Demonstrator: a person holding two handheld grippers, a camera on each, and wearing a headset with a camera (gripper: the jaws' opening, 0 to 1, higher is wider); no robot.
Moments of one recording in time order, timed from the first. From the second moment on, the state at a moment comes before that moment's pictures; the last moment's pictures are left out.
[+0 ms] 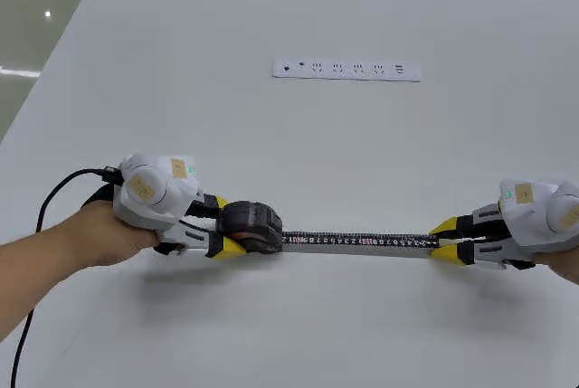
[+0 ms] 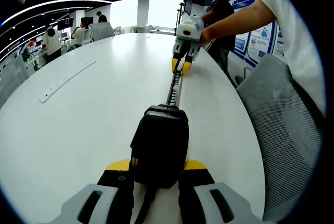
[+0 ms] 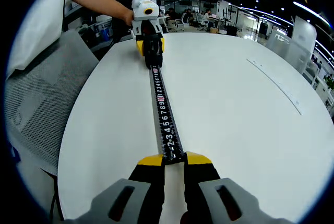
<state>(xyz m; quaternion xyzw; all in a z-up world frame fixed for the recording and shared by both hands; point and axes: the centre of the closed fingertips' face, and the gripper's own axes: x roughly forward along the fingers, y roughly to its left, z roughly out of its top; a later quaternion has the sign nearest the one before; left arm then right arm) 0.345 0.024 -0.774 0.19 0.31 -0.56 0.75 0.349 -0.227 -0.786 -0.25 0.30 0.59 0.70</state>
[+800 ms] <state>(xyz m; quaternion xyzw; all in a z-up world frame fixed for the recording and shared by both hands) 0.344 0.022 -0.774 0.18 0.31 -0.55 0.75 0.349 -0.247 -0.789 -0.24 0.33 0.58 0.71</state>
